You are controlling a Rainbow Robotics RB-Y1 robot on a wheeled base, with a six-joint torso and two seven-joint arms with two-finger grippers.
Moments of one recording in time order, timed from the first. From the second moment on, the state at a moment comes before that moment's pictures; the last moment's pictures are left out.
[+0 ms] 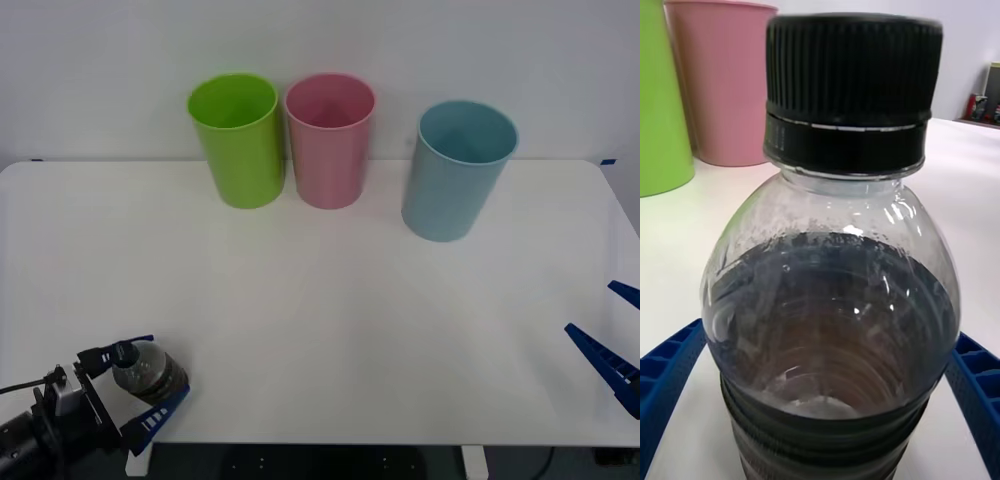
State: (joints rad) right arm 0.35 -0.40 -0.52 -1.66 0.96 -1.22 0.00; left arm 0.17 0.41 0.23 -1.19 -1.05 -1.24 -0.50
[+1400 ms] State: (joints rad) right arm 0.35 -0.40 -0.52 -1.66 0.96 -1.22 0.00; left arm 0.16 0.41 0.27 -1.21 -0.87 -1.21 -0.44
